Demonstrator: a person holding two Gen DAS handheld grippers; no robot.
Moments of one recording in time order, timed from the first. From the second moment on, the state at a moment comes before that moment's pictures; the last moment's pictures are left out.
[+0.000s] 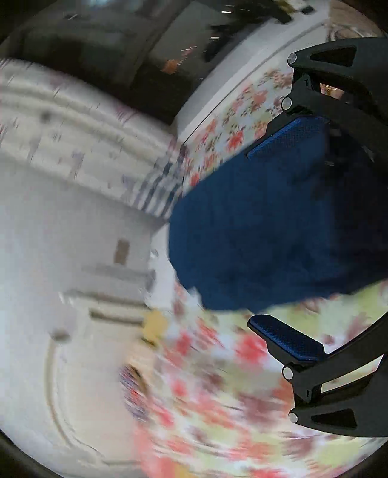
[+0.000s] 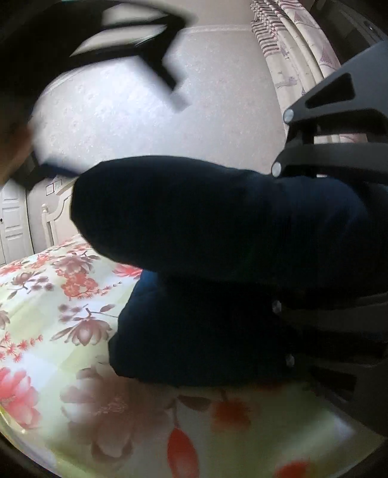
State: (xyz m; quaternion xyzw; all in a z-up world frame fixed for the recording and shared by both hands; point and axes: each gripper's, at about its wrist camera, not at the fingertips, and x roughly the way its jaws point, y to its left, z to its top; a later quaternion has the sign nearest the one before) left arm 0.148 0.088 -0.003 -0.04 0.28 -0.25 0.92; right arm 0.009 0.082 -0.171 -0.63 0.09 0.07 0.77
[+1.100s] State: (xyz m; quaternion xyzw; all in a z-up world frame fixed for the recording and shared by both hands) left arm 0.289 0.071 -0.120 -0.03 0.39 -0.18 0.90; right arm 0.041 0.102 -0.124 -0.34 0.22 0.19 0.89
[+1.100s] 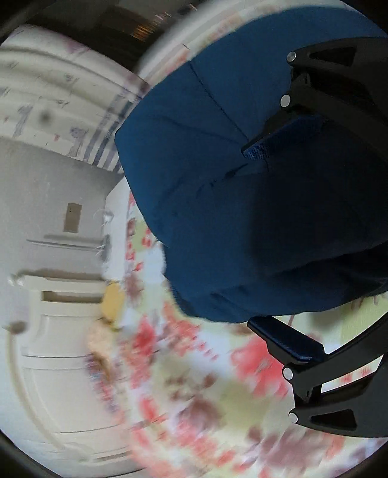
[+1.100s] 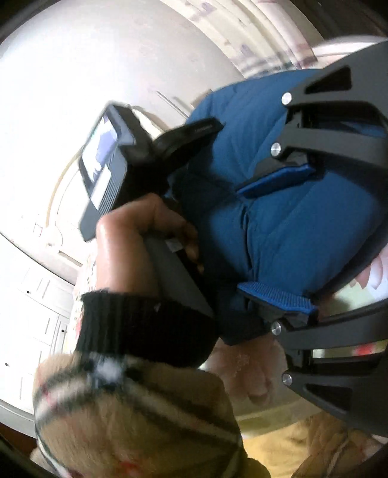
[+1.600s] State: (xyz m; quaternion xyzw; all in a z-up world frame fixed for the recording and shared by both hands) left arm 0.283 0.074 -0.127 -0.05 0.38 -0.18 0.90; right arm -0.011 -0.106 -0.035 -0.05 0.20 0.13 0.97
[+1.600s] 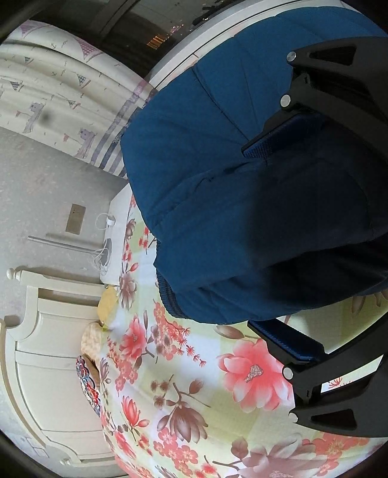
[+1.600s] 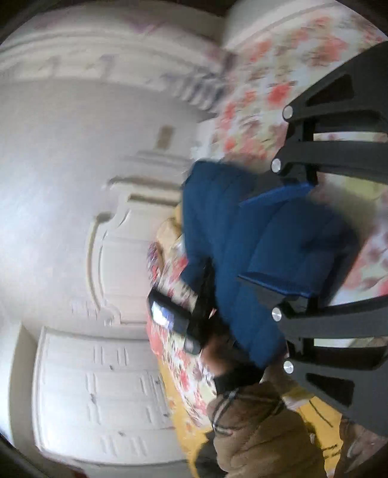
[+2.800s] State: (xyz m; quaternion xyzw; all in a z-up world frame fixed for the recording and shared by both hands) left arm 0.283 0.089 -0.133 -0.09 0.38 -0.18 0.91; right arm -0.039 -0.026 -0.104 -0.29 0.16 0.03 0.94
